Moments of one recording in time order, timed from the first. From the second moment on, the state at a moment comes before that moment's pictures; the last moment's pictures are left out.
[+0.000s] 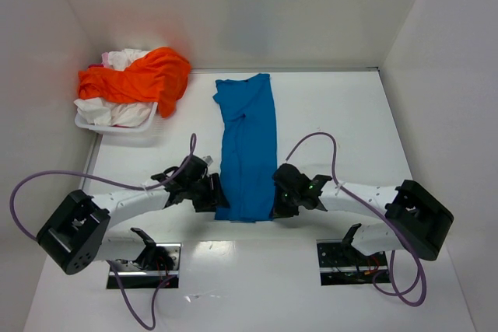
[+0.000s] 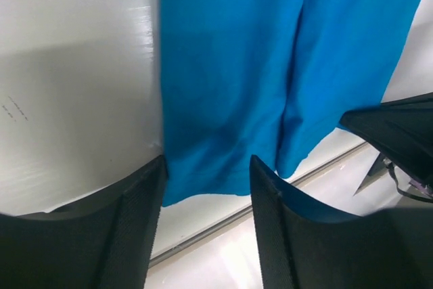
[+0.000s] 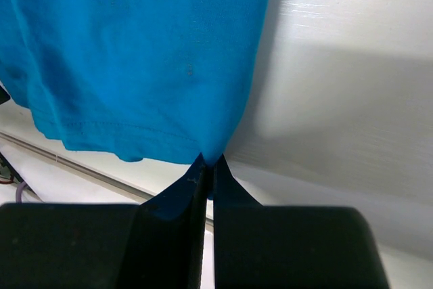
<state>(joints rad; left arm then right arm) -0.62 1.27 0.49 -0.23 0.28 -0.86 0.88 1.31 0.54 -0.32 -0.09 0.98</state>
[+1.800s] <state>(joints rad) -0.50 1.16 0.83 -0.60 0.19 -0.83 0.62 1.27 0.93 -0.50 -0.05 0.80</state>
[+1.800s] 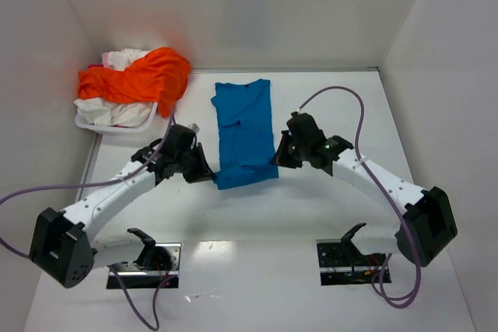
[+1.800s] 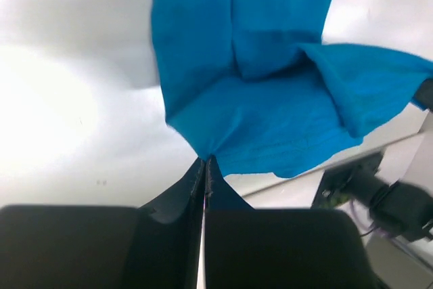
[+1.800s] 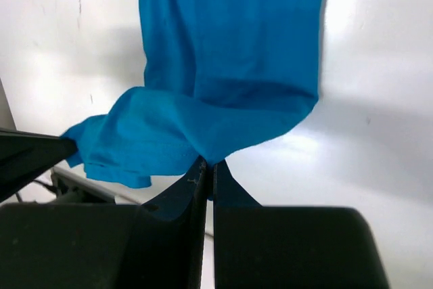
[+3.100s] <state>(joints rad) -0.17 2.13 1.63 -0.56 0.40 -0.48 0.36 2.06 1.54 -0.42 -0.20 0.62</state>
